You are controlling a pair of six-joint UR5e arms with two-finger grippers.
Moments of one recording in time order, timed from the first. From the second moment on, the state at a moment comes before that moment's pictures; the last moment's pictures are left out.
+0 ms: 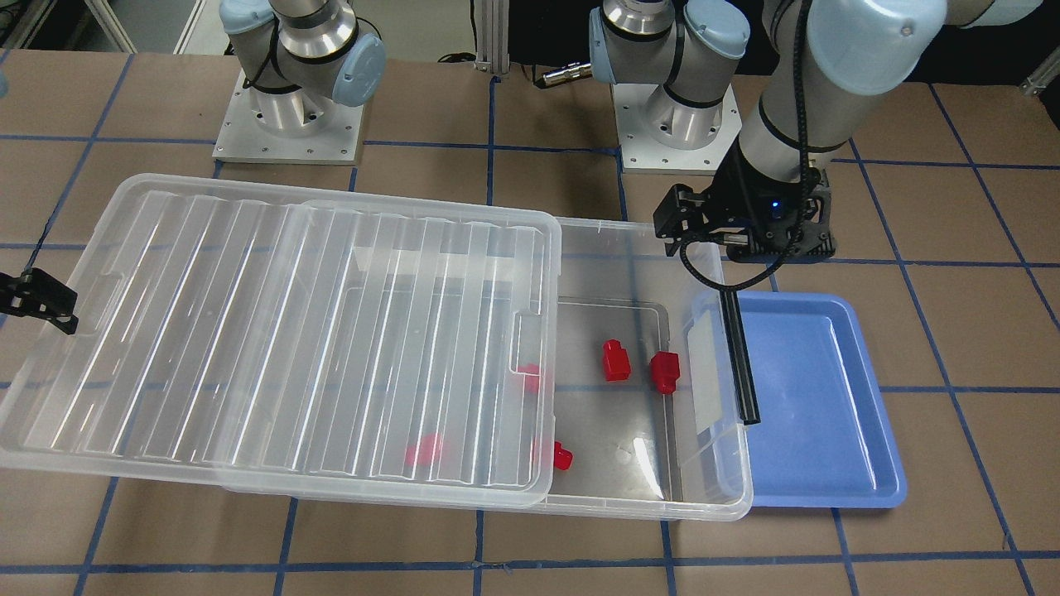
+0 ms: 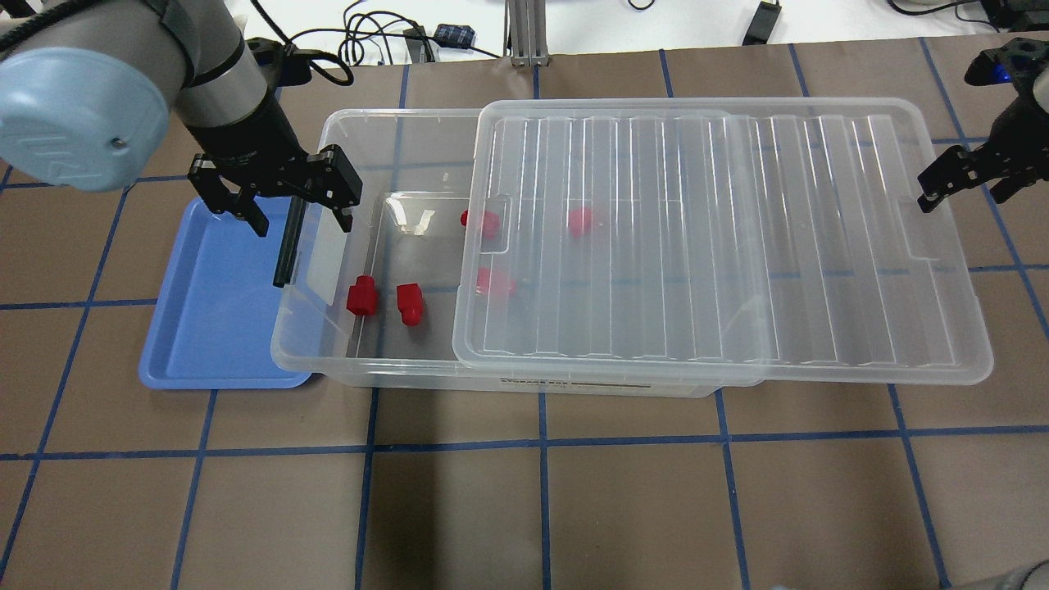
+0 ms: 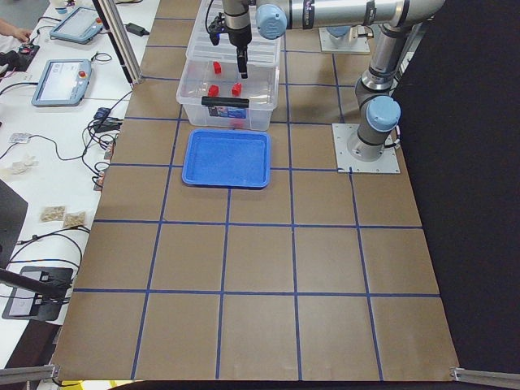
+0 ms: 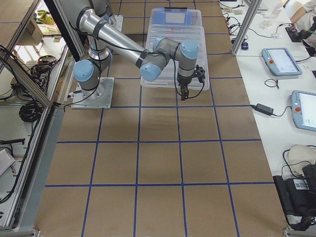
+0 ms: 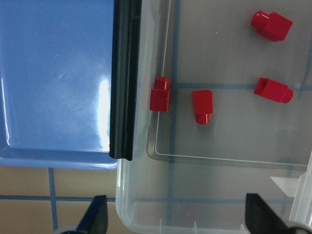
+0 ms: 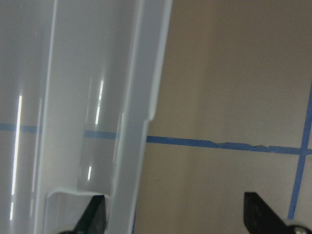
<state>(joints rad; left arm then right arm) -1.58 -1.68 -1.59 -1.56 1.56 -0.01 1.07 -1.36 1.70 -1.93 -1.57 -0.60</state>
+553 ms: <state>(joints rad) -1.63 -1.74 -1.71 -1.39 1.53 -0.07 1.01 -1.36 1.70 -1.93 -1.57 -0.64</state>
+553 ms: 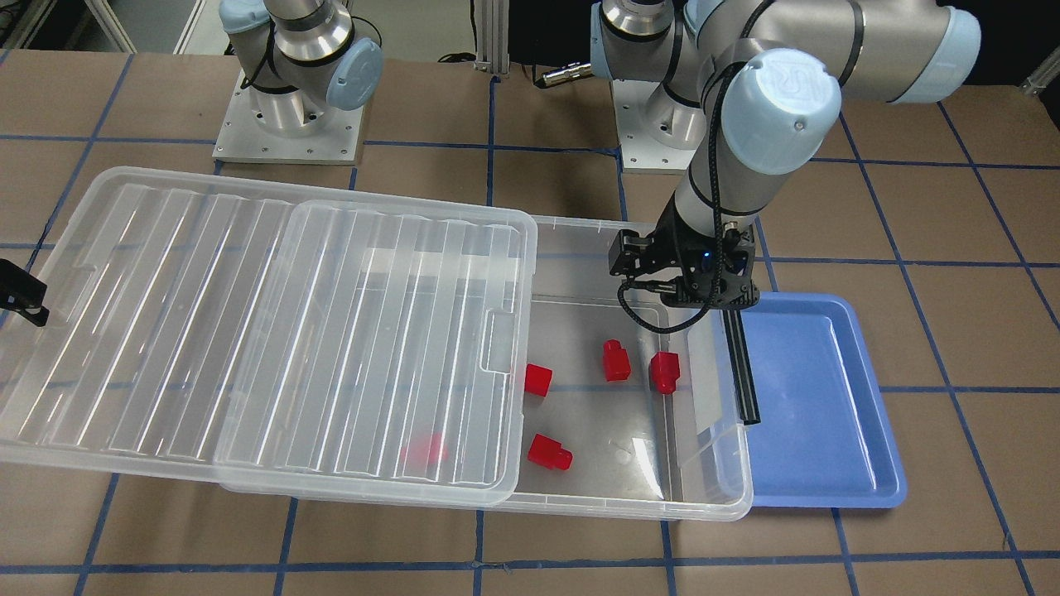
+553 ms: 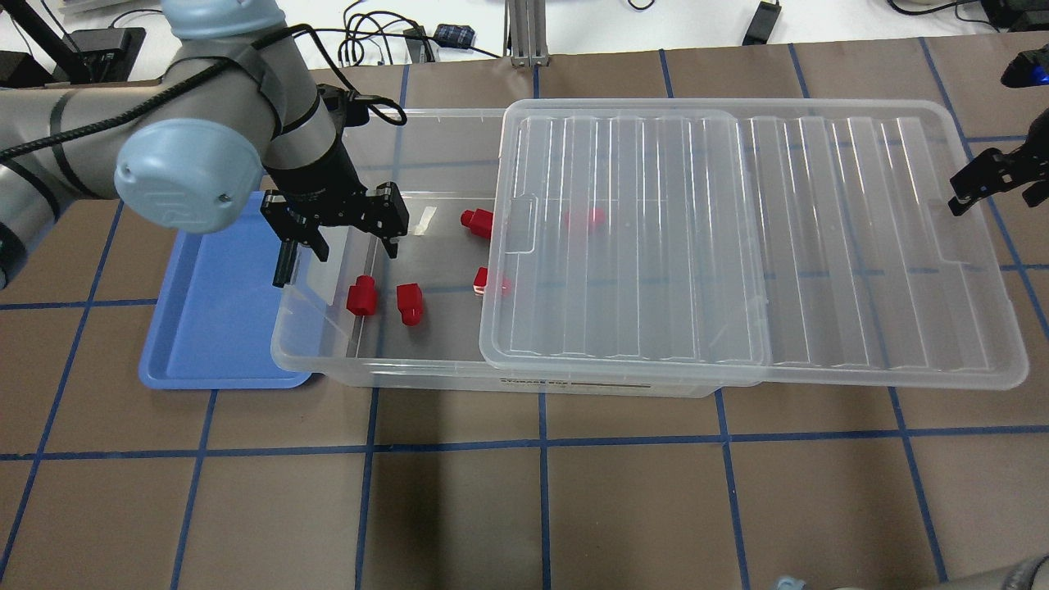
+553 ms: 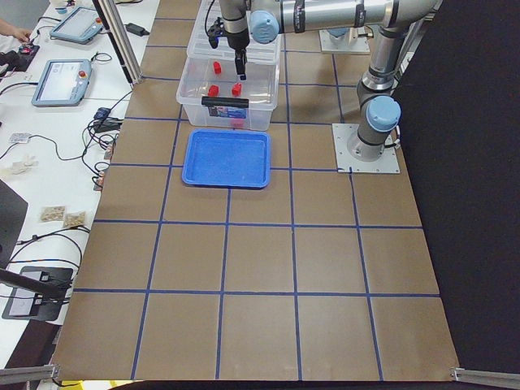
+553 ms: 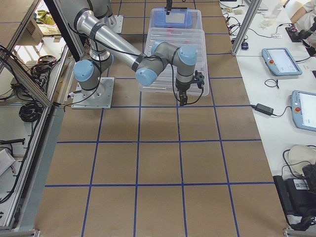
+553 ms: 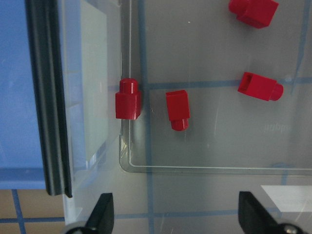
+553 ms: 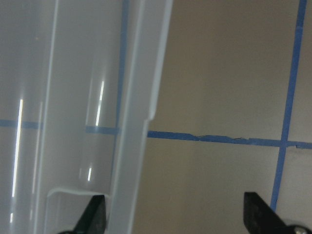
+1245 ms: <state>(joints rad) -1.64 -1.79 -1.84 -1.24 1.53 -0.12 1.02 -1.37 1.65 -1.90 -1.55 -0.62</state>
